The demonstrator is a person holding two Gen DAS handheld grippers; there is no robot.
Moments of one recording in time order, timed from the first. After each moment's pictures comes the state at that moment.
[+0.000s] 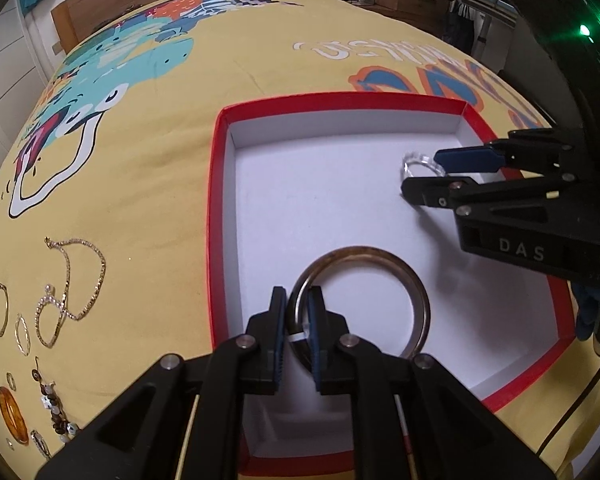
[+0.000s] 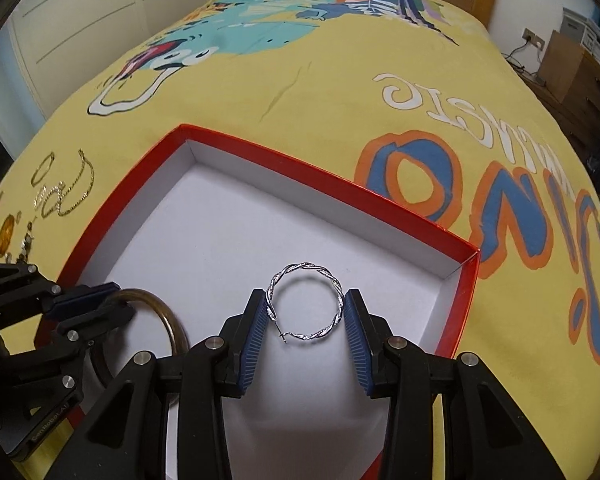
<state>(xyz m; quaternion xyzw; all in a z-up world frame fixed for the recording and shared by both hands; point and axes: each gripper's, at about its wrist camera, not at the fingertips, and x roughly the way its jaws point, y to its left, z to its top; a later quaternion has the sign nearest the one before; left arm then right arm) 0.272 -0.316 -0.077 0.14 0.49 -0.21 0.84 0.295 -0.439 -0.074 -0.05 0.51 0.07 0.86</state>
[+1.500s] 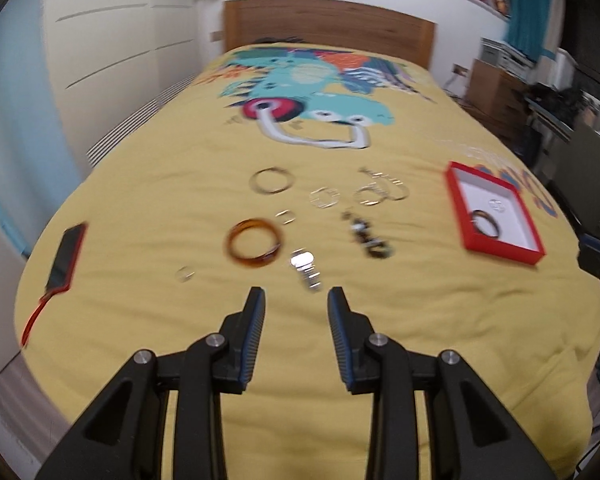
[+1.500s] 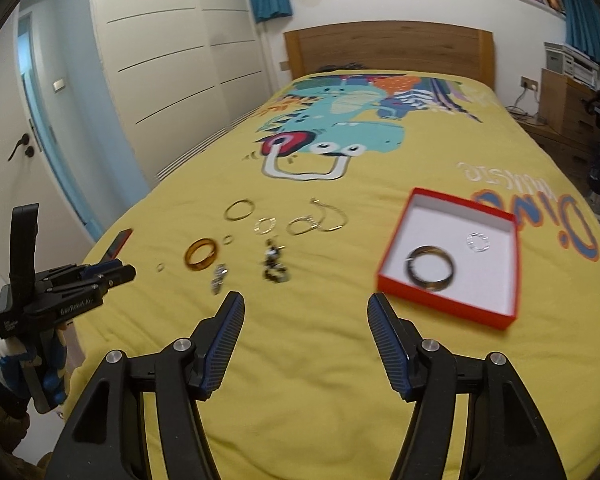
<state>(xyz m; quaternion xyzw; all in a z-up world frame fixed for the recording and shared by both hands) 0.061 0.053 0.052 0.01 0.41 -0.06 0.91 0.034 -0.249 0.077 0.04 0.37 0.14 0.92</state>
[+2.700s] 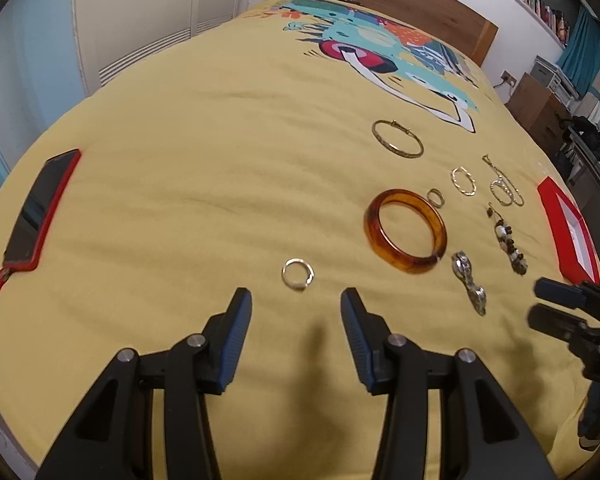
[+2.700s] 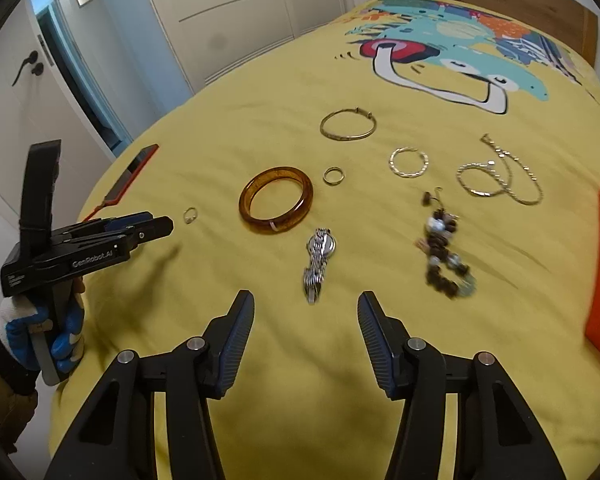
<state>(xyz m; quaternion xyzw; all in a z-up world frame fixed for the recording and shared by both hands) 0.176 0.188 -0.068 -0.07 0.47 -0.04 0.88 0.171 -0.065 -0.043 -0.01 0.49 0.23 0.84</state>
